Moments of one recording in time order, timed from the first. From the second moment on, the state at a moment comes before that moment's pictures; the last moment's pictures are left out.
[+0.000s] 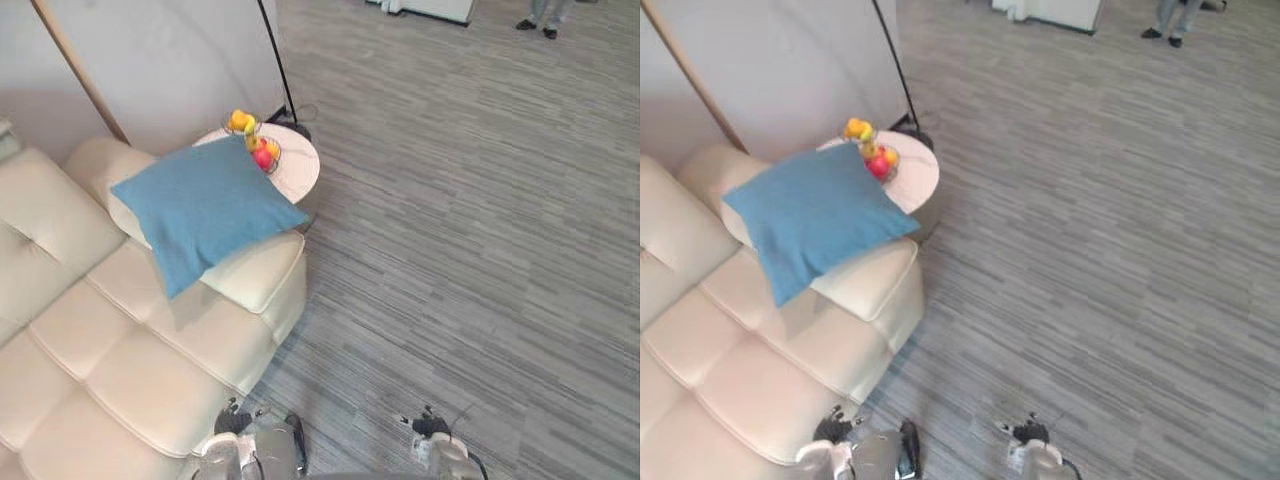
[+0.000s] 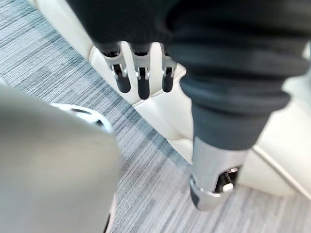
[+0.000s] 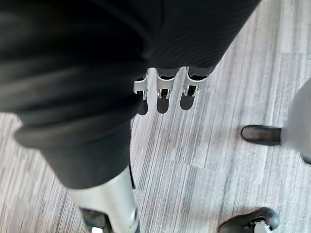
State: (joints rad) left arm 0.04 0.00 0.25 0.94 0.04 -0.04 0.10; right arm -0.02 0.01 -0.25 1.00 0.05 0.00 -0.14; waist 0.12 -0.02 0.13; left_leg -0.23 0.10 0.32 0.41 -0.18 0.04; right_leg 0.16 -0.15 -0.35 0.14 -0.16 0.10
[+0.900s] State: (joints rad) left arm 0.01 -0.02 0.25 0.96 0.06 -0.04 0.10; right arm 0.02 0.00 -0.27 0.96 0.04 0.00 -0.13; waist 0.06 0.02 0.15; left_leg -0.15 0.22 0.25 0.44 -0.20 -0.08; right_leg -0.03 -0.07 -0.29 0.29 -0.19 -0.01
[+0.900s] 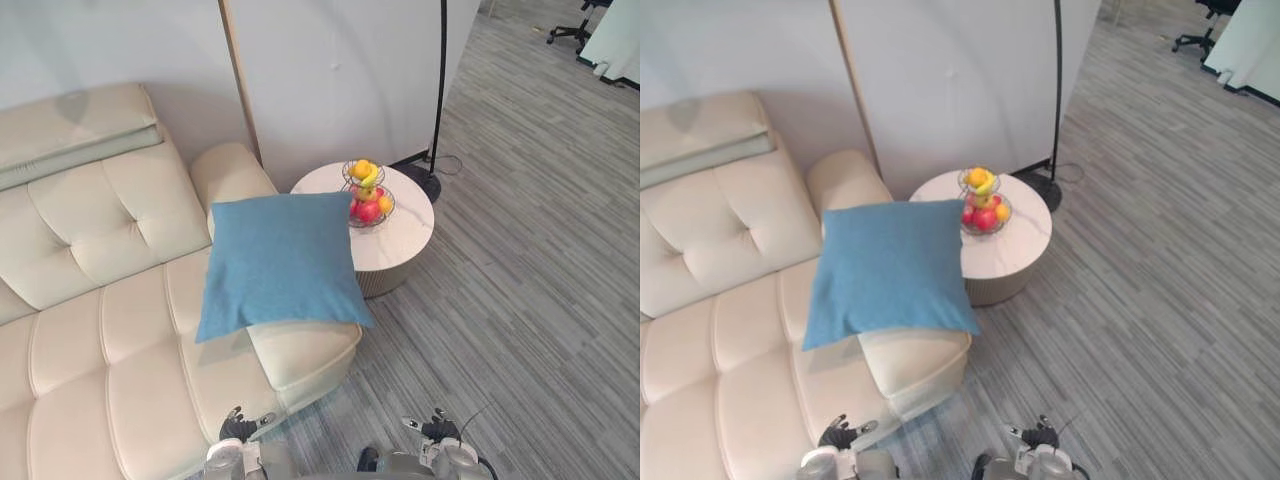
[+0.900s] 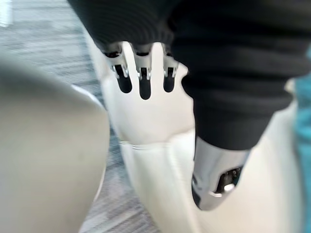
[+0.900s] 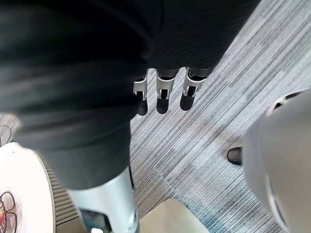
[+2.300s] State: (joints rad) left arm -0.08 0.33 0.38 0.59 -0.24 -0.08 0.18; right arm -0.24 -0.23 -0.32 0.65 0.18 -0.03 -0.20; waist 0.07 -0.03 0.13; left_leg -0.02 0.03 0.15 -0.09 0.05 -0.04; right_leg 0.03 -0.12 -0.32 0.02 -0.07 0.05
